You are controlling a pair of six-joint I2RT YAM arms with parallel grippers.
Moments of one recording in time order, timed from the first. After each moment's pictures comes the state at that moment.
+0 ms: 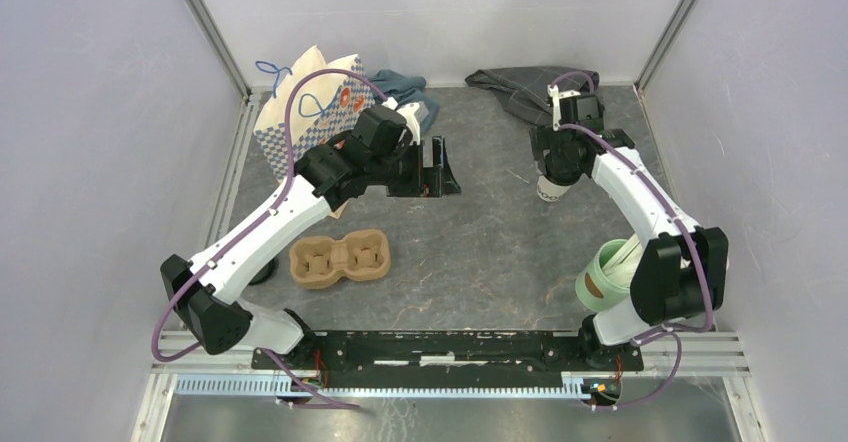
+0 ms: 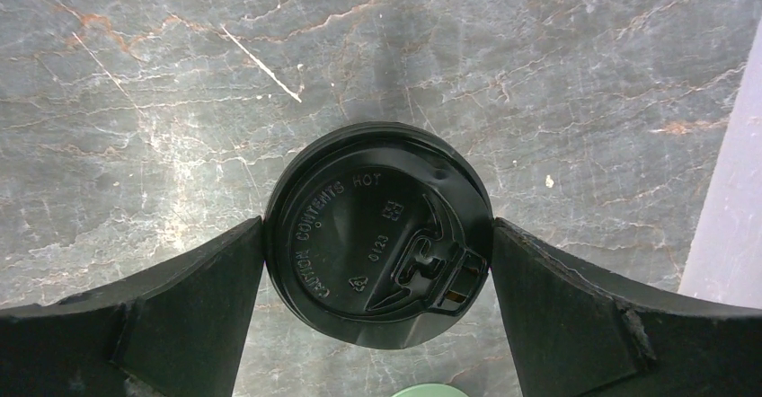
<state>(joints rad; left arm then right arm) -0.74 1.40 1.47 -0.75 0.19 -0.61 0.18 1.52 1.27 -0.63 0.17 -0.02</state>
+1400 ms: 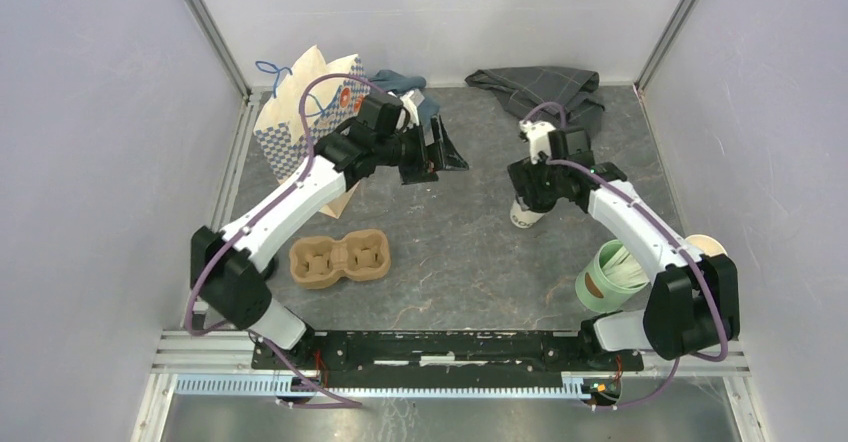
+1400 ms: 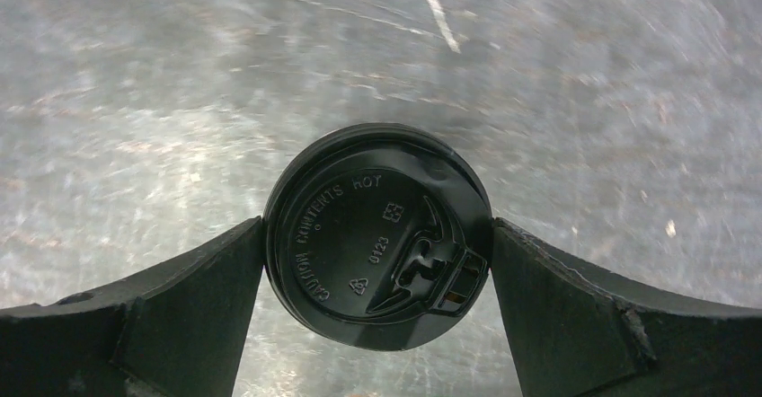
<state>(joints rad) -0.63 1.51 1.42 -0.55 0.37 -0.74 0.24 1.37 1.02 -0.52 -0.06 -0.13</state>
